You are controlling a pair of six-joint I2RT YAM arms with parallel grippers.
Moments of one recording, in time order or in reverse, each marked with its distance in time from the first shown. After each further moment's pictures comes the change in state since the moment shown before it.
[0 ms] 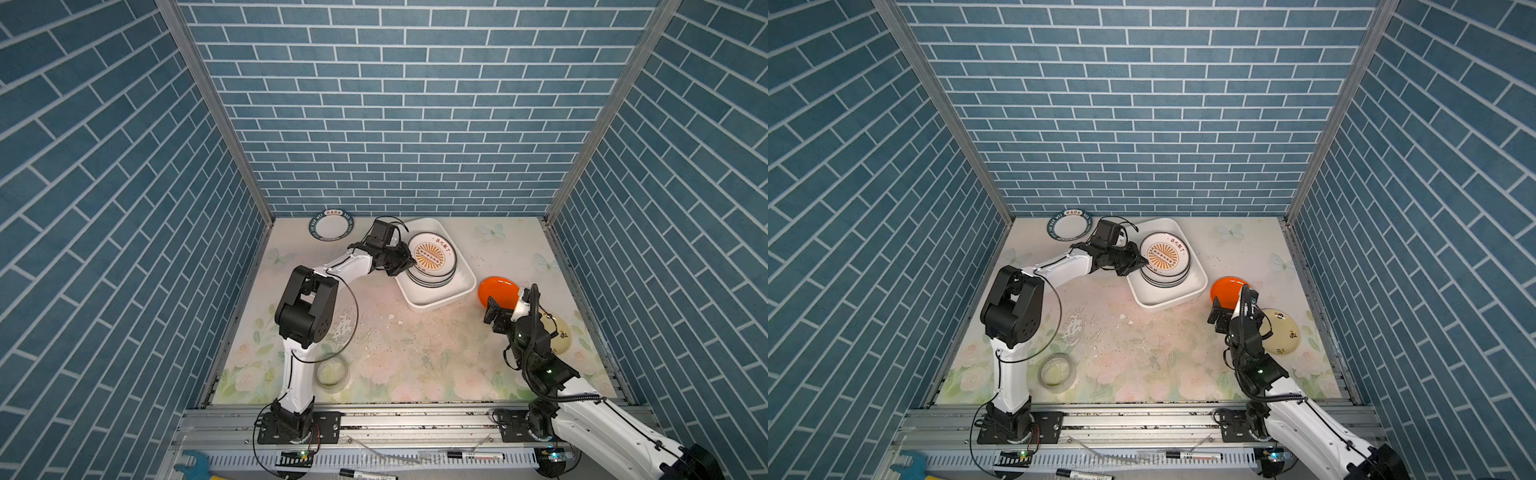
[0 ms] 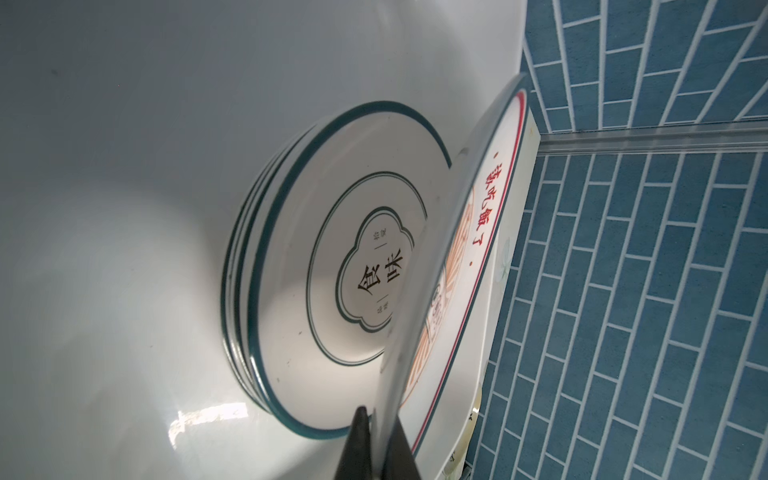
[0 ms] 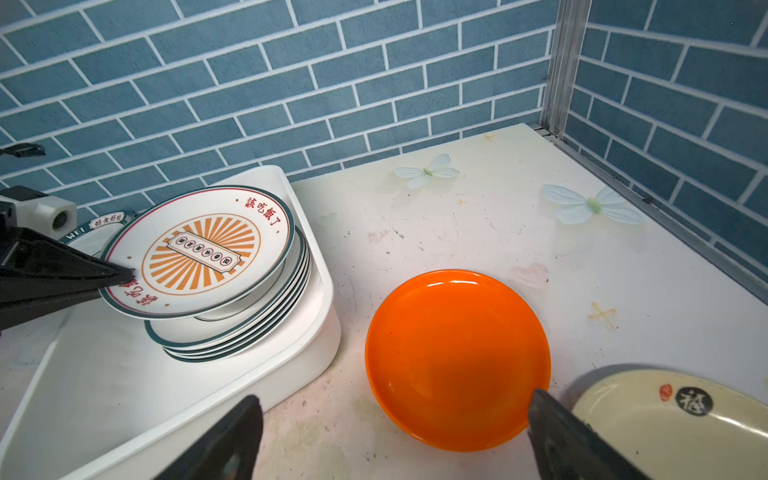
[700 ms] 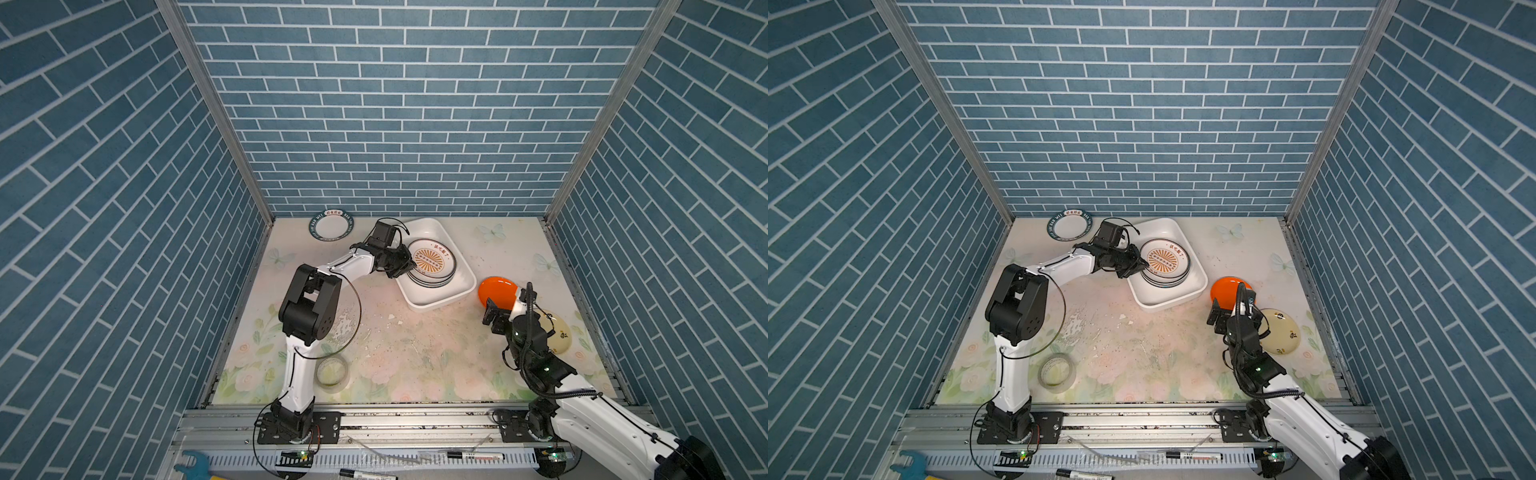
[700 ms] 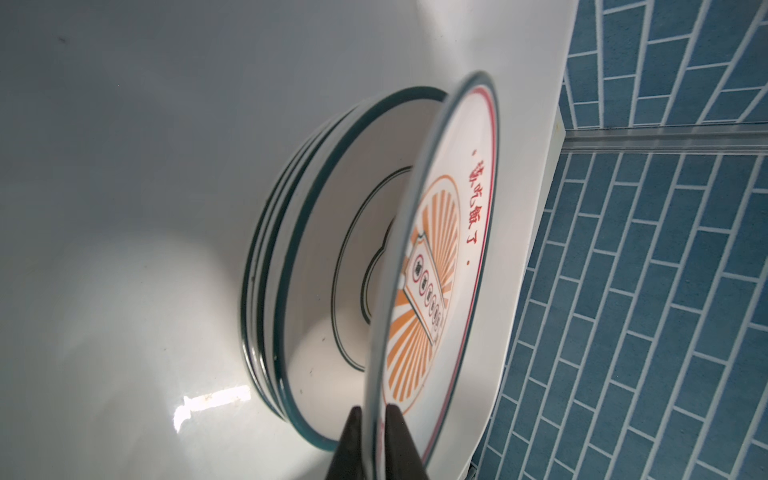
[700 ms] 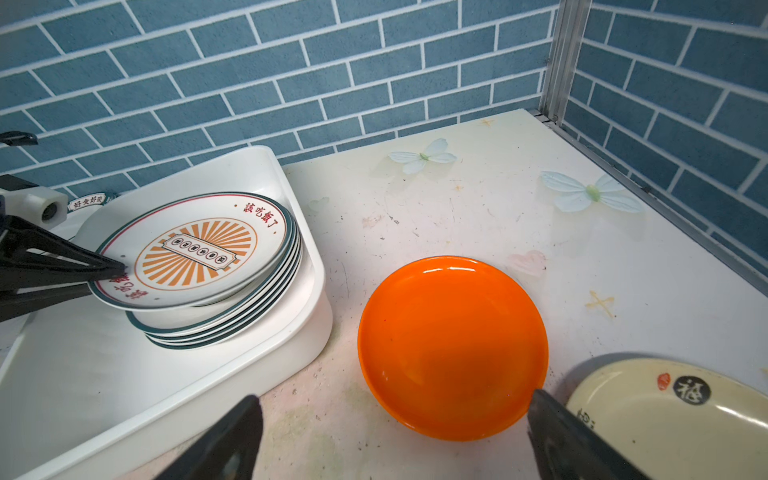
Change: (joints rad) left arm -0.002 0.027 0.010 -0.045 -0.003 0.004; right arm 0.000 0.041 0.002 0.000 0.000 0.000
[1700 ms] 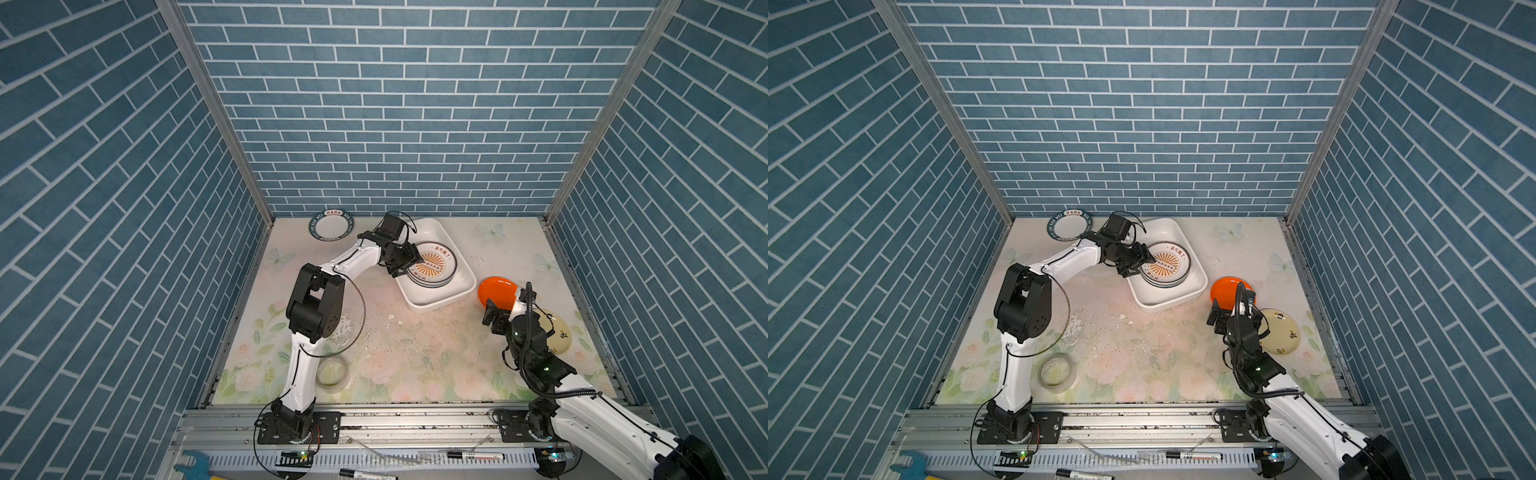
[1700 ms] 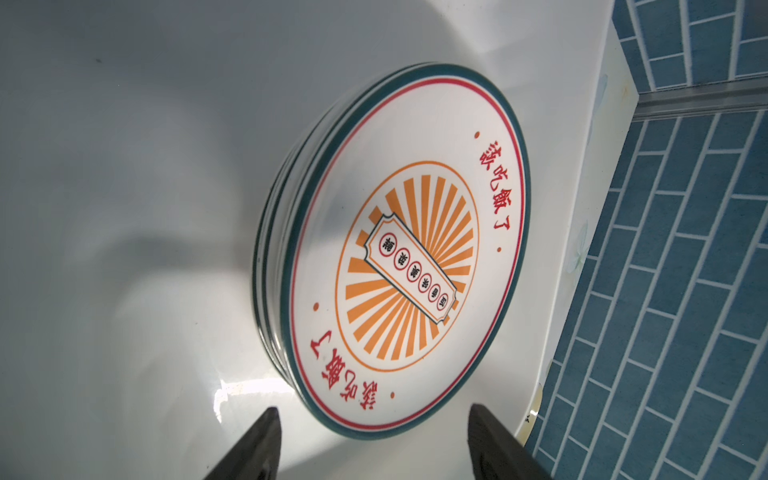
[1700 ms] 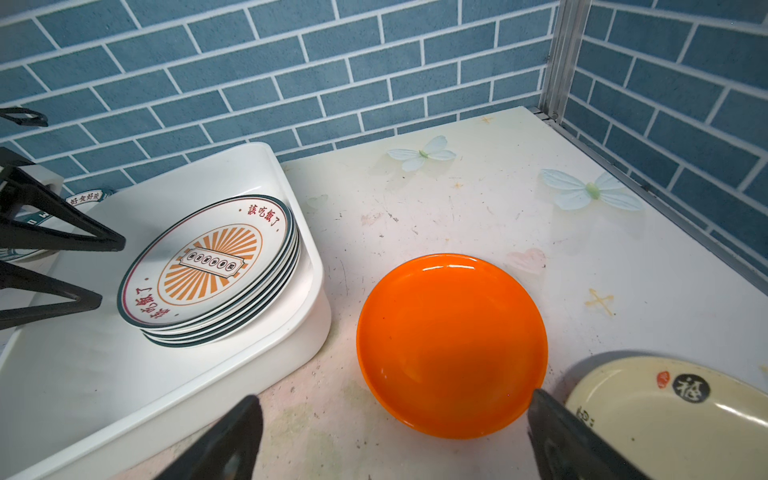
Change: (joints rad) left arm -0.035 0.057 0.222 -0.310 -0.097 0.125; right arm 0.000 -0.006 0.000 -0.002 0.000 0.000
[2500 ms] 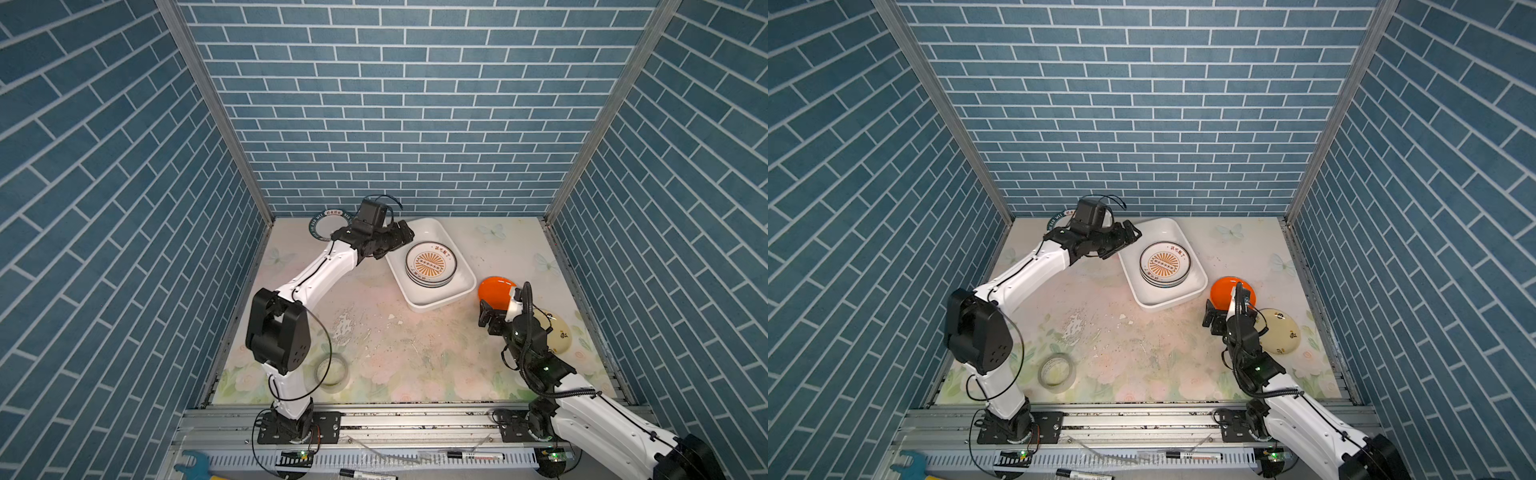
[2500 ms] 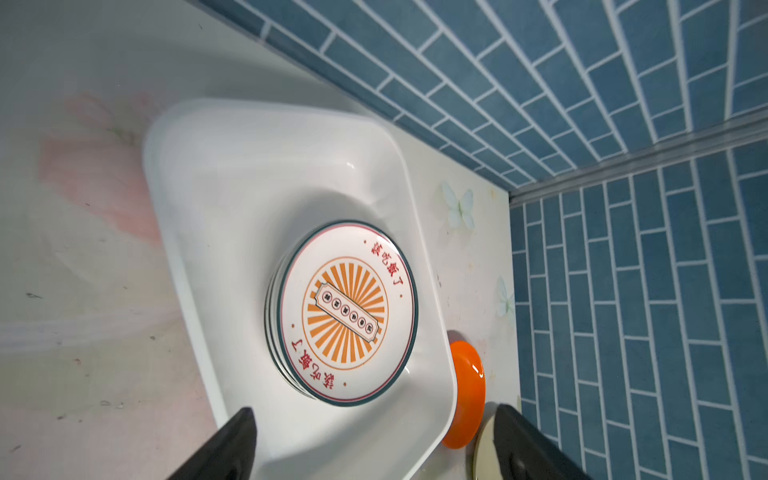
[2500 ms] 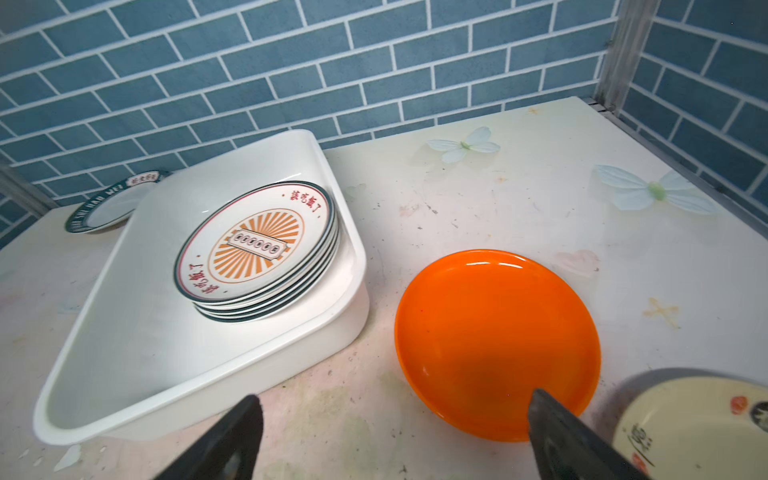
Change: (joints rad) left arm 0.056 -0.397 -0.216 0.150 -0.194 0.074; right arm -0.001 0.008 0.000 0.034 -0.147 -0.026
